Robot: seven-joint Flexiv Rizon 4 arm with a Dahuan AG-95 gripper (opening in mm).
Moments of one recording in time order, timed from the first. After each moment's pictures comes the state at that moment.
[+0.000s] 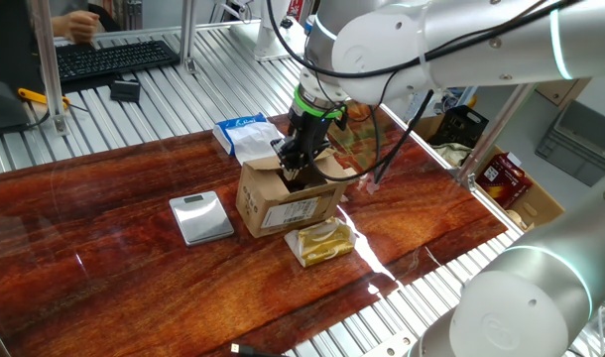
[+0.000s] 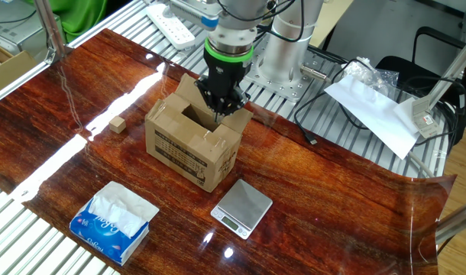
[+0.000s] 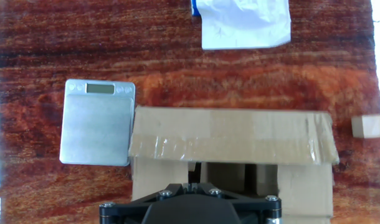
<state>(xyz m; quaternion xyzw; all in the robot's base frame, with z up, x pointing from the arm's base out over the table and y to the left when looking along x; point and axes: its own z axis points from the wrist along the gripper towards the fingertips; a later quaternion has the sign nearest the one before) 0.456 -0.003 0.157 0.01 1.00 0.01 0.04</state>
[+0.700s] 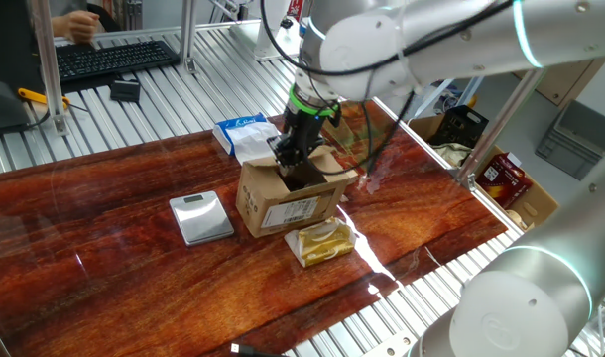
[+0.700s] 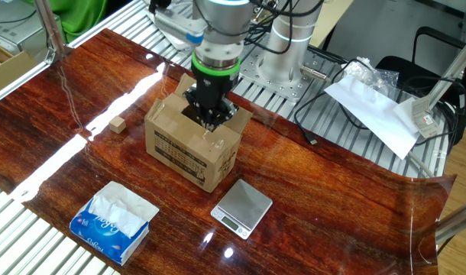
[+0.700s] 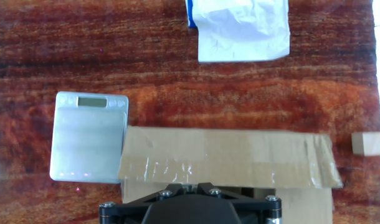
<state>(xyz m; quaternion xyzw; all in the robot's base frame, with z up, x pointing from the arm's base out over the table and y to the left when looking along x) 0.482 -0.006 0.150 0.01 1.00 0.01 0.04</state>
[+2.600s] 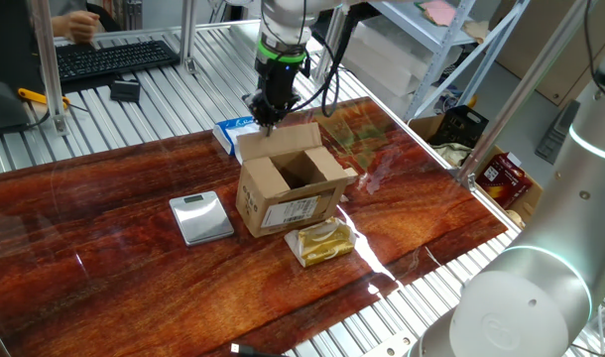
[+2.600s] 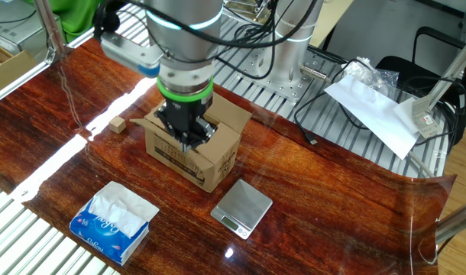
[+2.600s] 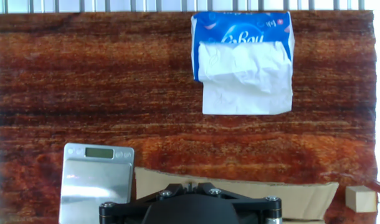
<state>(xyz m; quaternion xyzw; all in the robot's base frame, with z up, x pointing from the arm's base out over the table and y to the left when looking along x) 0.569 -0.007 0.168 0.00 1.00 0.00 0.00</state>
